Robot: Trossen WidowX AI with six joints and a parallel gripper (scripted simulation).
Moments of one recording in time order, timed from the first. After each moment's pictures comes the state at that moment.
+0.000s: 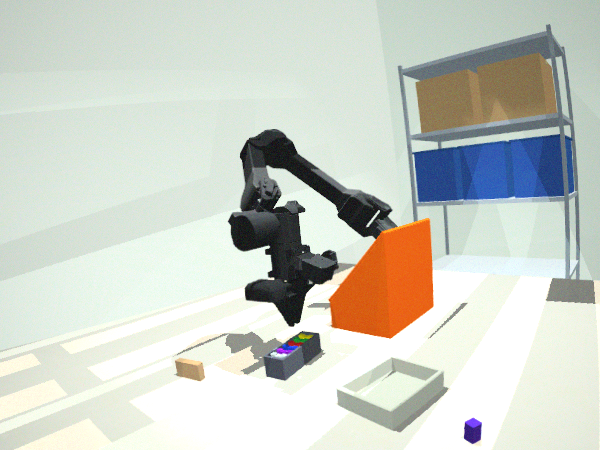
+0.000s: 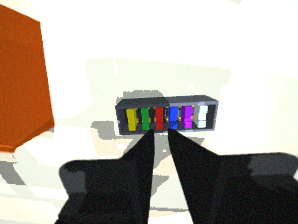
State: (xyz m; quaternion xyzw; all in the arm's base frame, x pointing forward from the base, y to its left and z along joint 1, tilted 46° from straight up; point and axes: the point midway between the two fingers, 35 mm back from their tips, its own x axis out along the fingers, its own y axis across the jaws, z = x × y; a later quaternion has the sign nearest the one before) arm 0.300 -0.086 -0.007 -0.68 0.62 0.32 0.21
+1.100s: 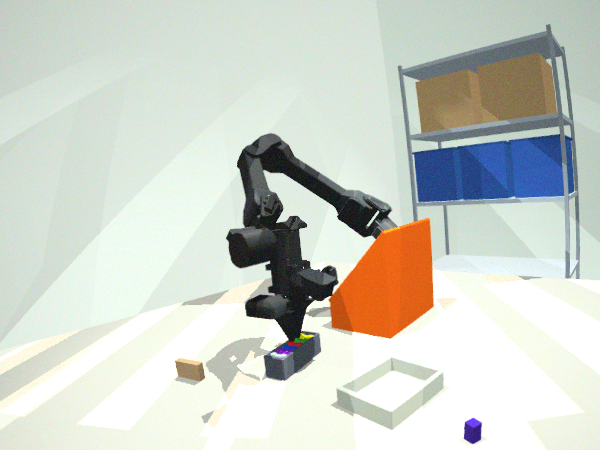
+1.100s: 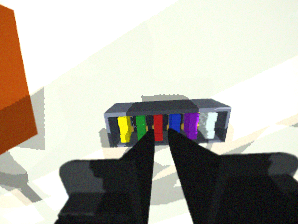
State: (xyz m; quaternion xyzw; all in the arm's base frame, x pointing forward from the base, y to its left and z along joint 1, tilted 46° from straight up) arm 0.303 -0.106 -0.026 -0.68 0.62 0.32 0.21
